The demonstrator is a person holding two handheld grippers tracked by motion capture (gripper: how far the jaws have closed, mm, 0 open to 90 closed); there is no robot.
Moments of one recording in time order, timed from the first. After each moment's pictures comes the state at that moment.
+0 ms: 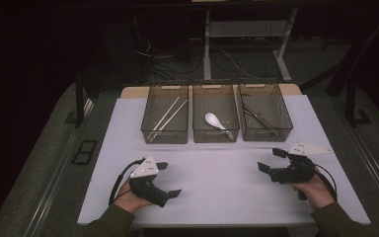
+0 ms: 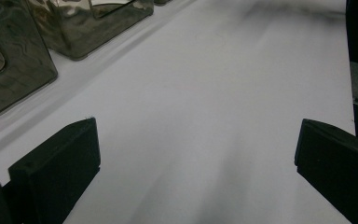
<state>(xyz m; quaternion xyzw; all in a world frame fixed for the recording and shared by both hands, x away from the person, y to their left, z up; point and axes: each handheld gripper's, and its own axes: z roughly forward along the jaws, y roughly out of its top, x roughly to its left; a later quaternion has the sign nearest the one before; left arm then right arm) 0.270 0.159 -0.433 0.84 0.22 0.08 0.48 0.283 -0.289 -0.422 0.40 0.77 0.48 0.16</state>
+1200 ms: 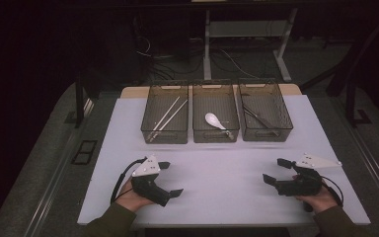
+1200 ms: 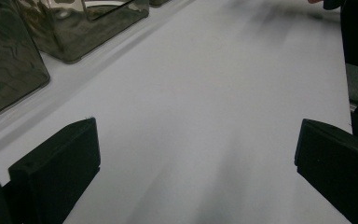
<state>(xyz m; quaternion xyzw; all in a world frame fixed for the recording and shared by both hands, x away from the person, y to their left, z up) 0.273 0.155 -0.434 0.84 0.22 0.07 0.49 0.257 -0.303 -0.437 0.39 0.76 0.49 0.14</state>
